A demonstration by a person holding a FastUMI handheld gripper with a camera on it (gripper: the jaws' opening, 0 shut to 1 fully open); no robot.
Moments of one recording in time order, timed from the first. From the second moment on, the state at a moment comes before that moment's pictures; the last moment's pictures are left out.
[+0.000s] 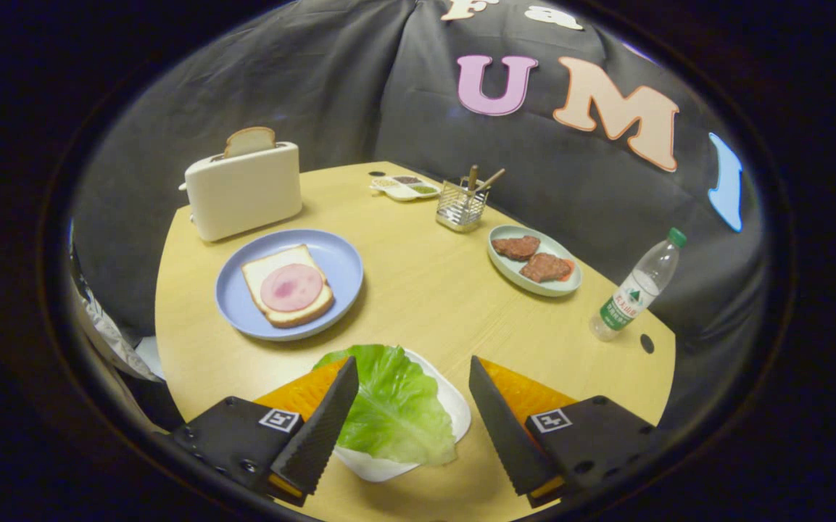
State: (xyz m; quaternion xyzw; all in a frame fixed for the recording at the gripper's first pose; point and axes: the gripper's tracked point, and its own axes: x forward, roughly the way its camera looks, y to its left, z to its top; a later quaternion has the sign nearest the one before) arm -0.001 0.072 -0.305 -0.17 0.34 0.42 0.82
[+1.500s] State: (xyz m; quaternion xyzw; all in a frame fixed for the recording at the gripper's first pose) arm -0.054 0.073 -0.369 -0.15 0.46 0.41 0.78
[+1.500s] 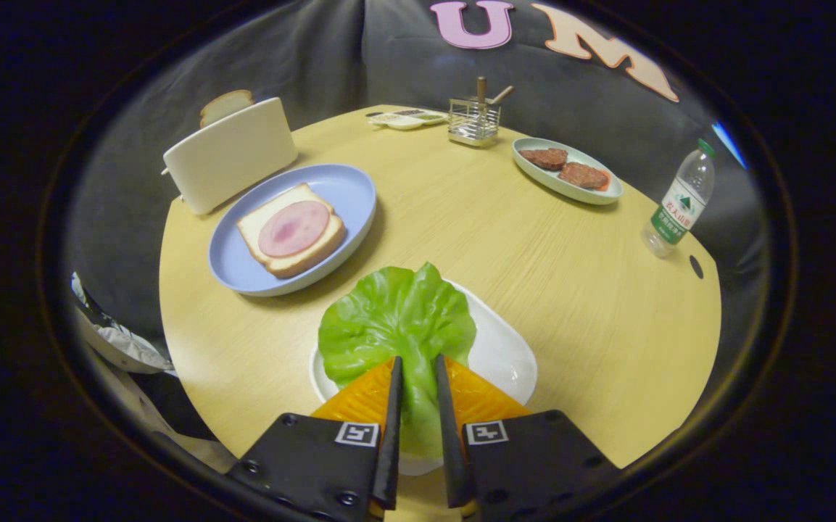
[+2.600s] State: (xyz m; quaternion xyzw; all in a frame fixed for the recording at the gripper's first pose) arm -0.061 0.097 -0.322 -0.16 0.43 0.37 0.81
